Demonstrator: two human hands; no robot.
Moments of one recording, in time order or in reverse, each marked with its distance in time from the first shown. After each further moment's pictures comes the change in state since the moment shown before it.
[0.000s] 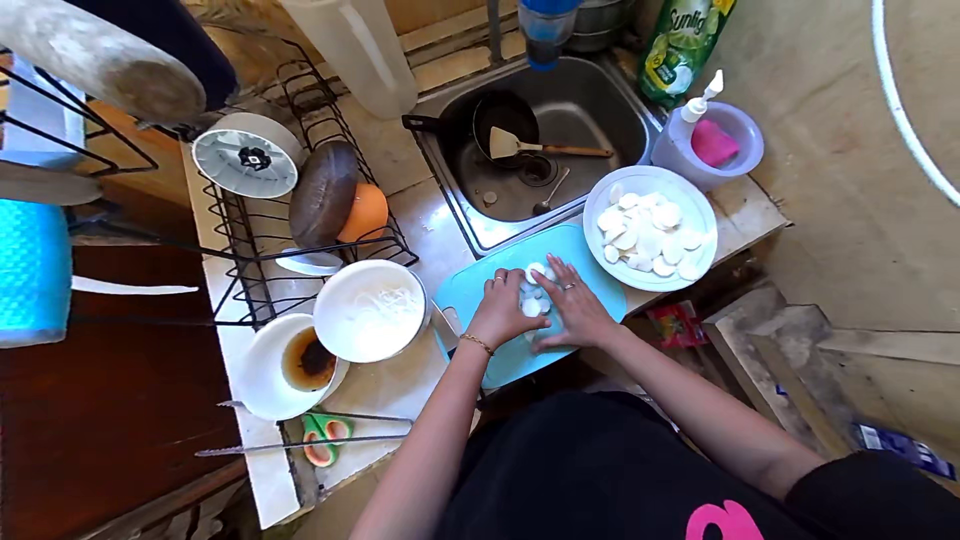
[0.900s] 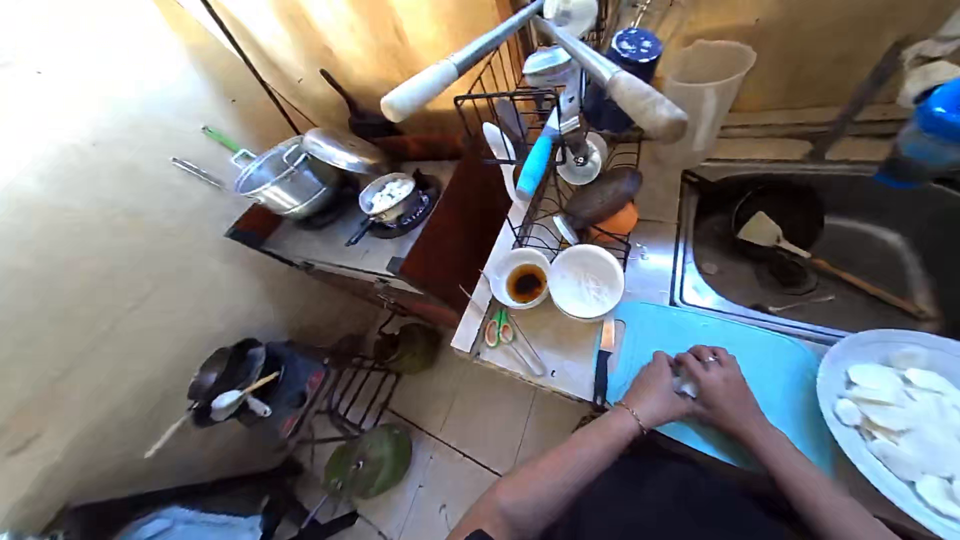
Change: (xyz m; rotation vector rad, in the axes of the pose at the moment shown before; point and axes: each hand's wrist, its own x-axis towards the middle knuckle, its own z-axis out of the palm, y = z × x) left_hand -0.062 0.015 0.053 -0.630 0.375 -0.189; right_hand 0.050 -0.016 -0.003 -0.004 -0.123 -0.432
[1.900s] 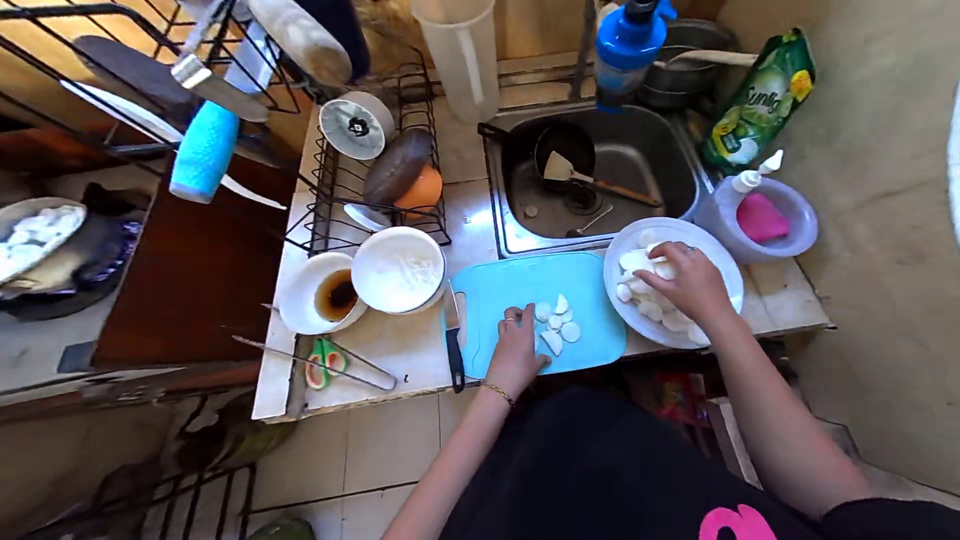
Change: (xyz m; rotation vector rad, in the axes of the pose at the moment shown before) left_hand 0.004 0.019 0.029 0.475 -0.089 -0.029; right_hand -0.076 0.063 -0.167 -0.103 0.067 0.699
